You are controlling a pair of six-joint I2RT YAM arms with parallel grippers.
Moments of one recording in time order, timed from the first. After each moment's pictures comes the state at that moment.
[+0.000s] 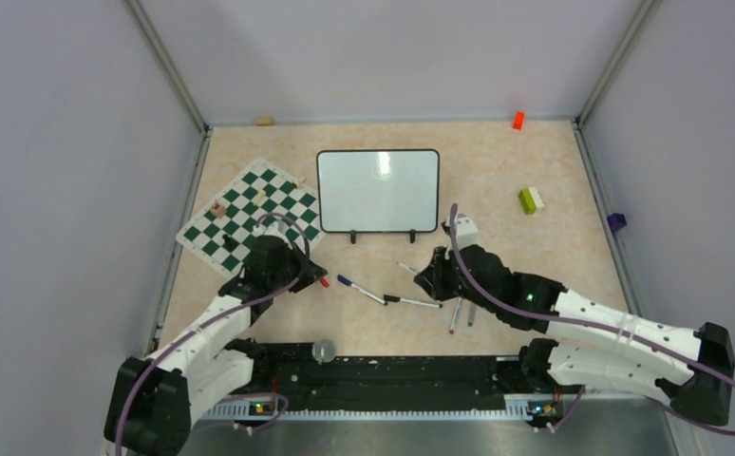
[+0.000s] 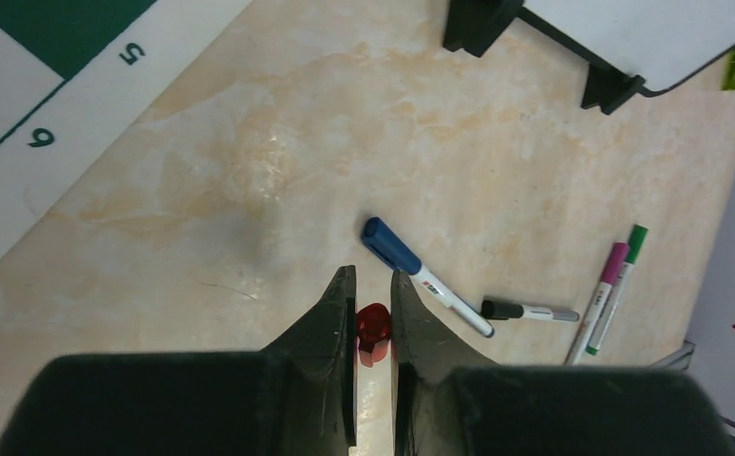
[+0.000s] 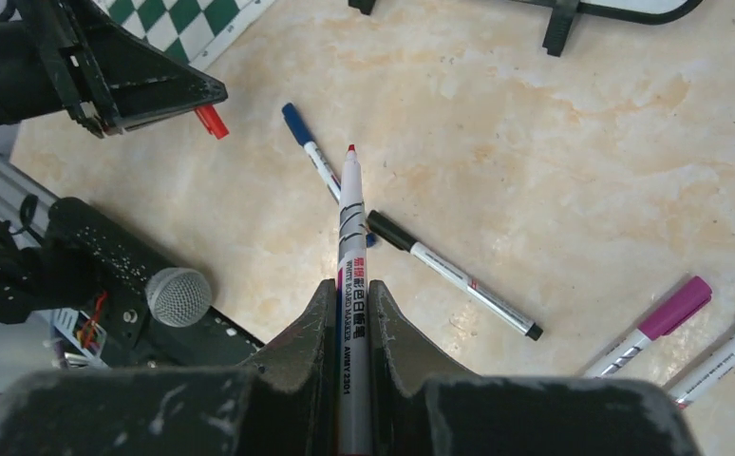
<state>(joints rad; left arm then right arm) -0.32 0.93 0.37 -0.12 0.19 -0.82 1.05 0.86 0.66 -0.32 0.28 0.68</state>
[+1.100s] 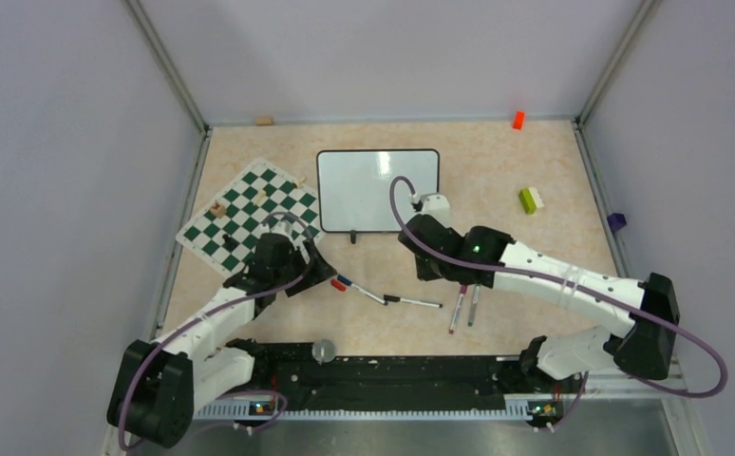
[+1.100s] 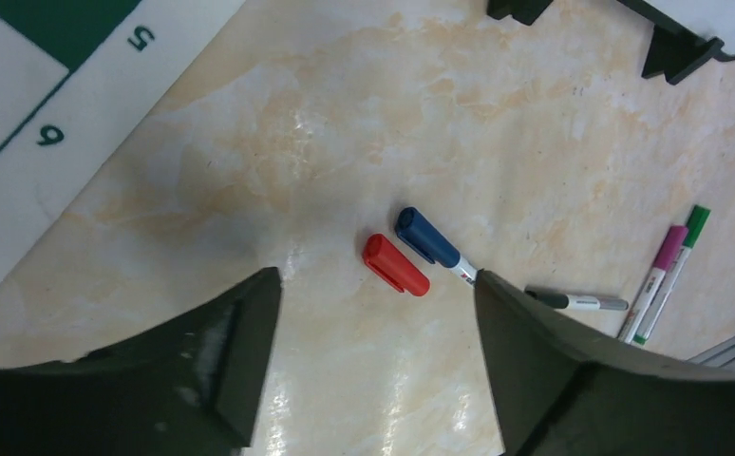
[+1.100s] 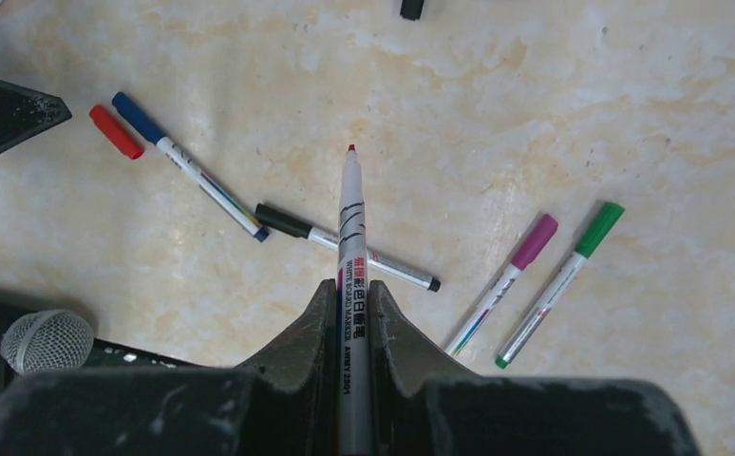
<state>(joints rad) -0.33 1.04 0.38 -0.15 0.19 -0.75 1.05 1.32 1.15 -0.86 0.43 0.74</state>
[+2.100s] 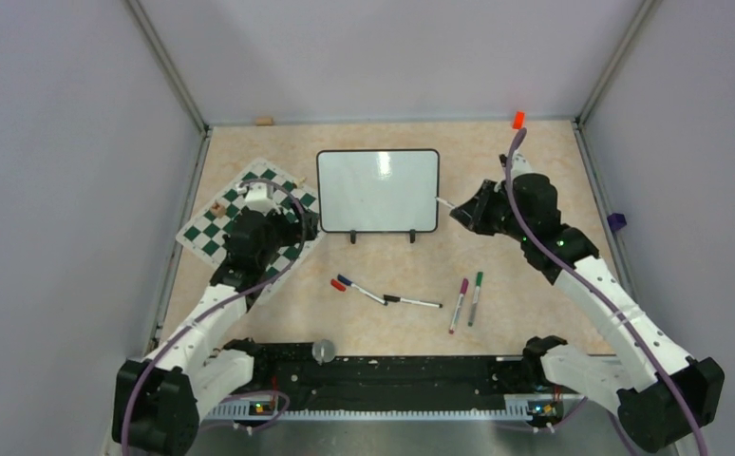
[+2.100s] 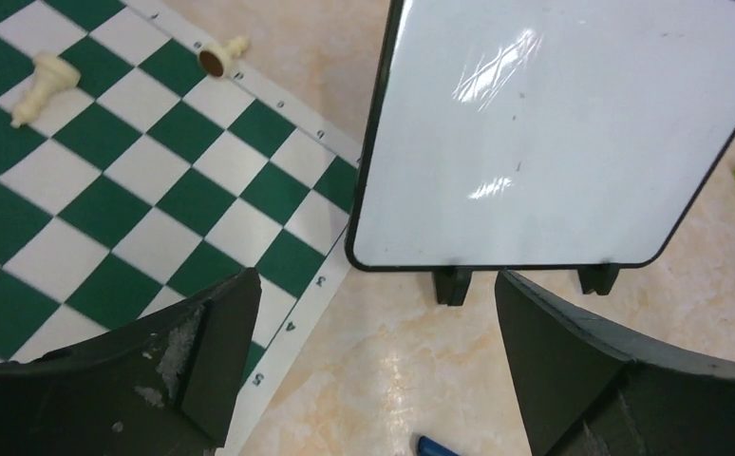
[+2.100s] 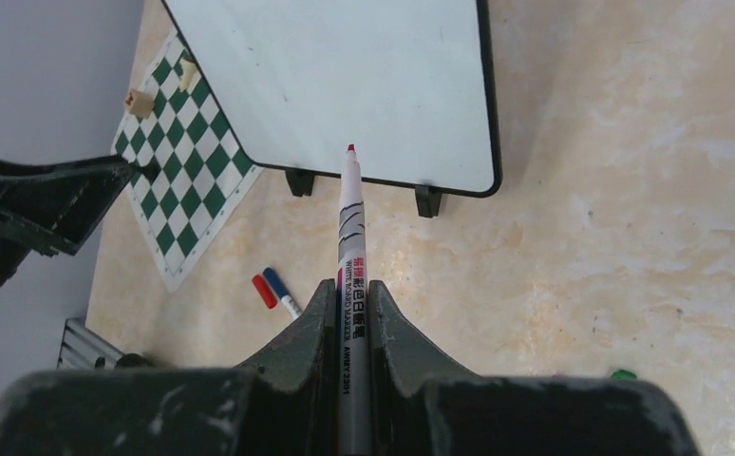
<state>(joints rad) -0.25 0.95 0.49 0.14 -0.03 -0.41 0.40 0.99 0.91 -0.38 -0.13 0.56</state>
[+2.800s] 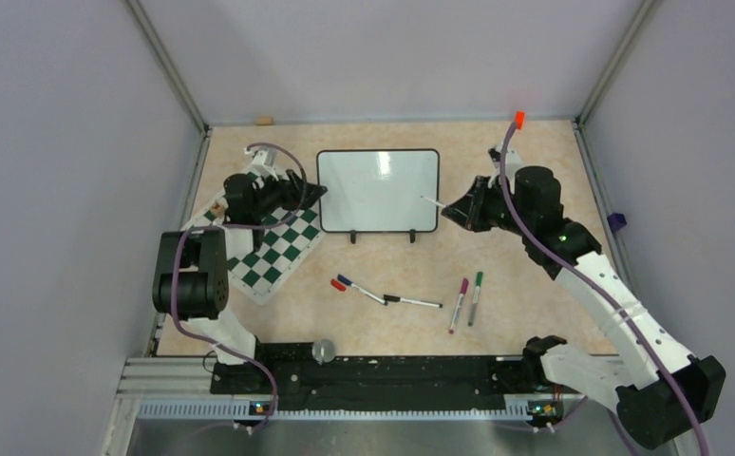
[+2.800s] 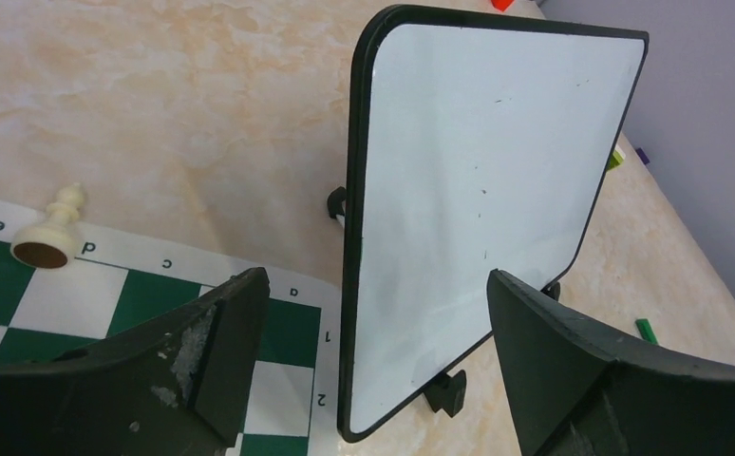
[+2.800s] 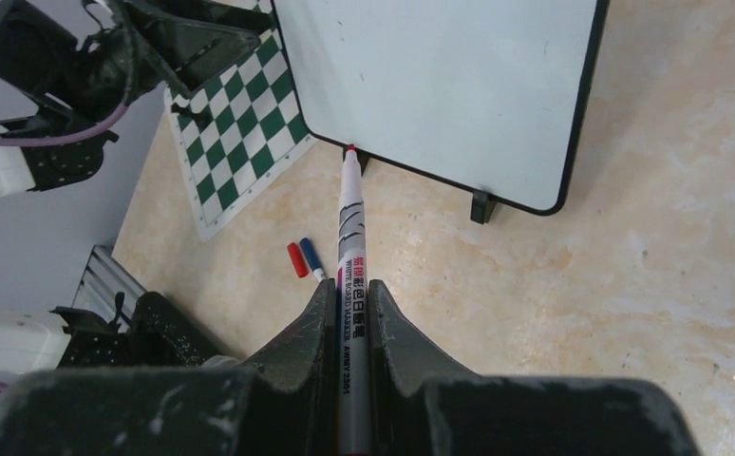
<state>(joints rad) 0.03 1.67 0.72 0.79 0.73 -0.44 0.40 1.01 0.94 -0.36 -0.31 0.46</state>
